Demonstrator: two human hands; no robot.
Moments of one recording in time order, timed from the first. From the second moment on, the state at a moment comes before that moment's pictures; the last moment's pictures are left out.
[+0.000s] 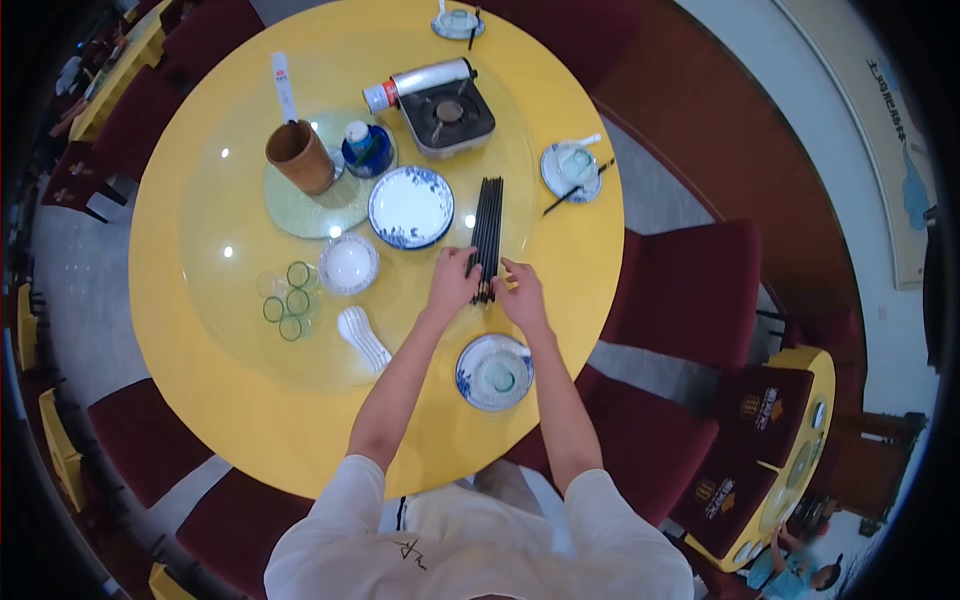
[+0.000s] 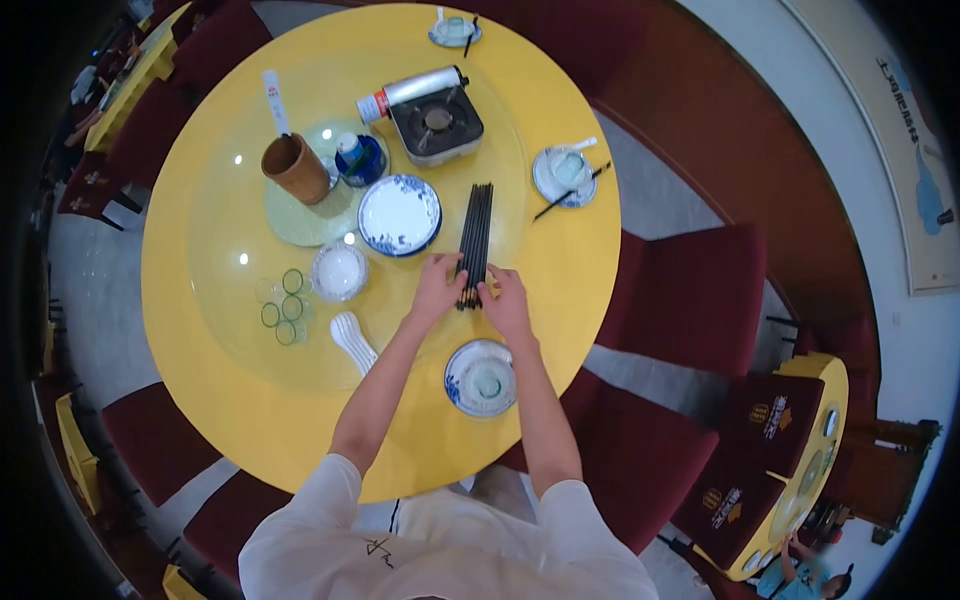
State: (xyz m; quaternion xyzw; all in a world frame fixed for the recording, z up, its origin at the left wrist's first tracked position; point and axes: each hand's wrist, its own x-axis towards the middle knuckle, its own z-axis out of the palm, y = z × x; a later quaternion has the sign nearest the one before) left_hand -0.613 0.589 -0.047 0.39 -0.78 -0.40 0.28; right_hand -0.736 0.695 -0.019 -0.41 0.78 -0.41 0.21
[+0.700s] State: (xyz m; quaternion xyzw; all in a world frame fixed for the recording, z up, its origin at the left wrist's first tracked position) left_hand -0.505 0.788 -0.014 0.50 -0.70 -0.46 0.21; right_hand -0.656 0.852 0.031 -0.48 0.79 -0.25 0.30
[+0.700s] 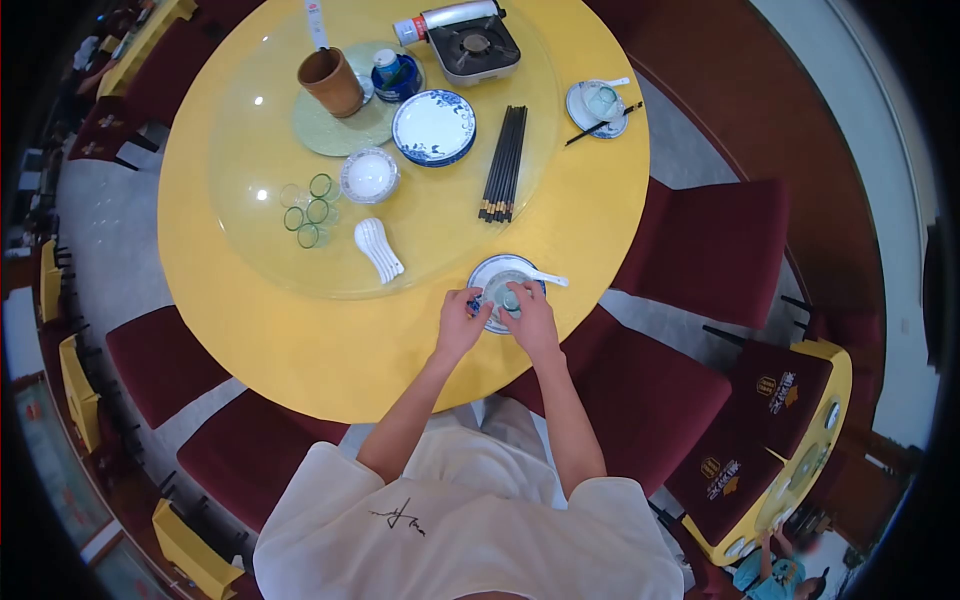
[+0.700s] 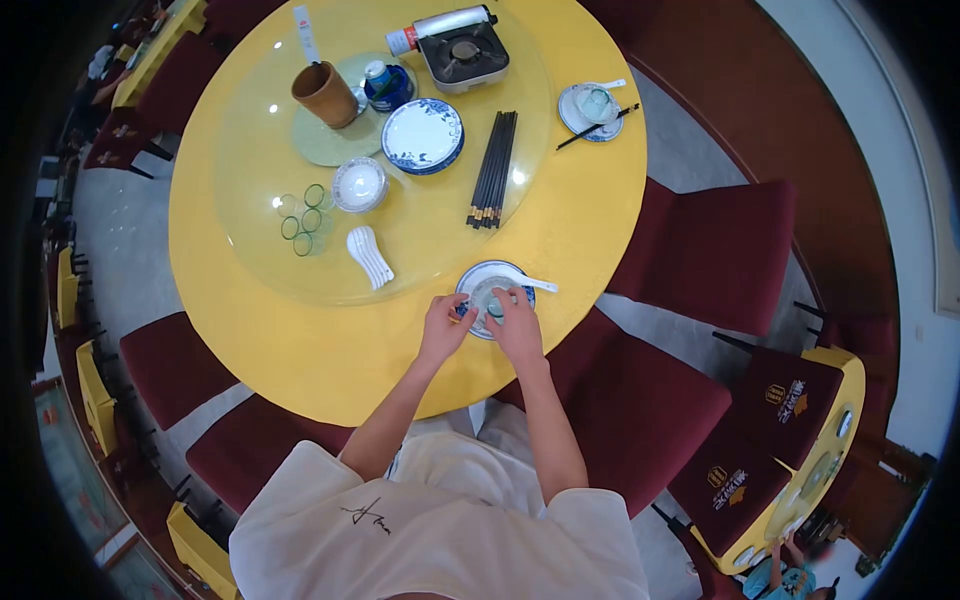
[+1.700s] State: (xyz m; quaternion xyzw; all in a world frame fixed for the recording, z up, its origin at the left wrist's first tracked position) left_hand -0.323 0.579 0.052 0.51 -0.83 -0.16 0.16; right_hand -0.544 0.820 0.028 -0.28 0.76 -0.46 0.36
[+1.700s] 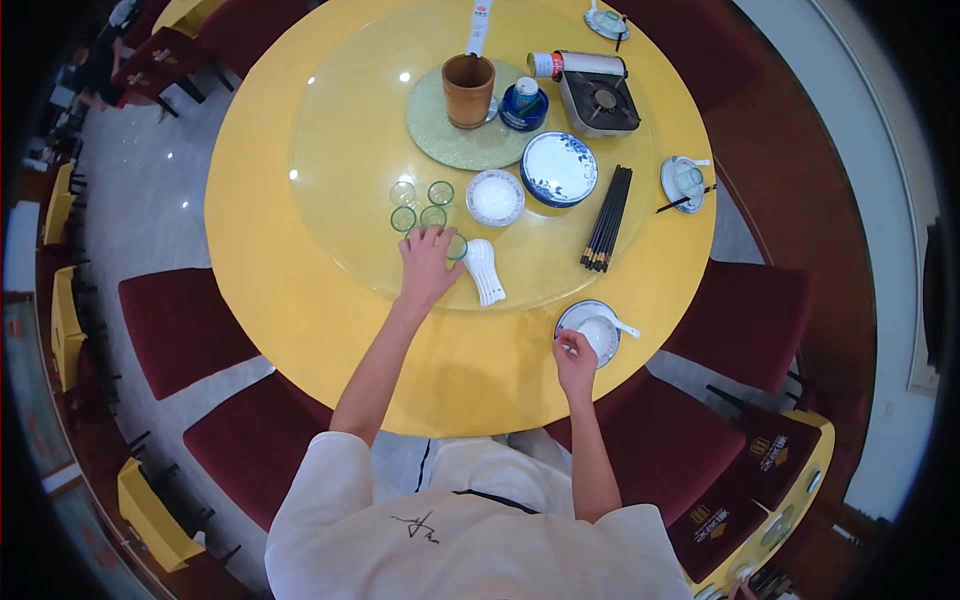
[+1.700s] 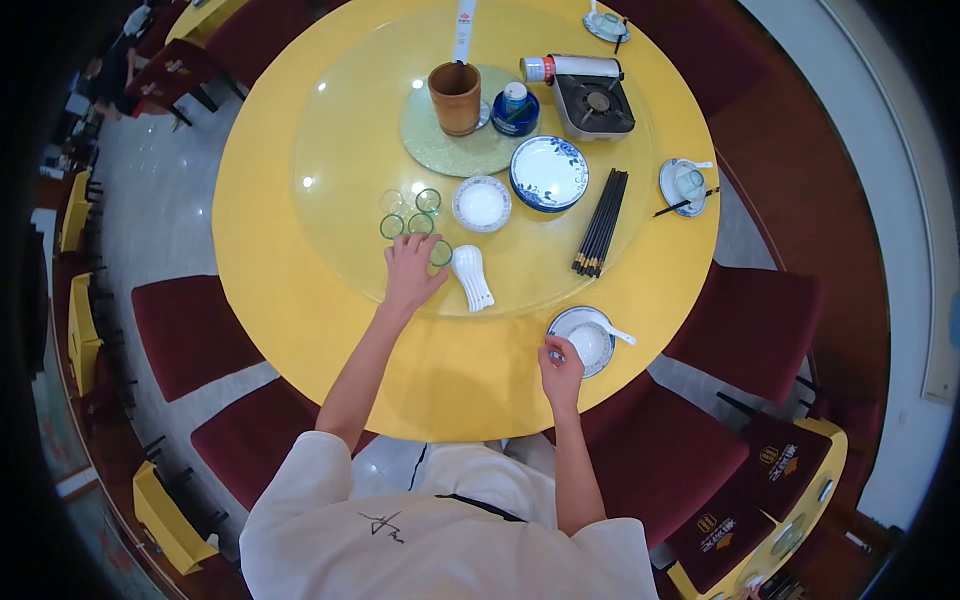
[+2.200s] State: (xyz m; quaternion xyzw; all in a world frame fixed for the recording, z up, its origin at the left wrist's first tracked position) left_hand -0.309 0.554 0.040 0.47 -0.87 -0.07 0.10; right_hand -0.547 0.840 0.008 -0.24 0.75 -0.51 0.33
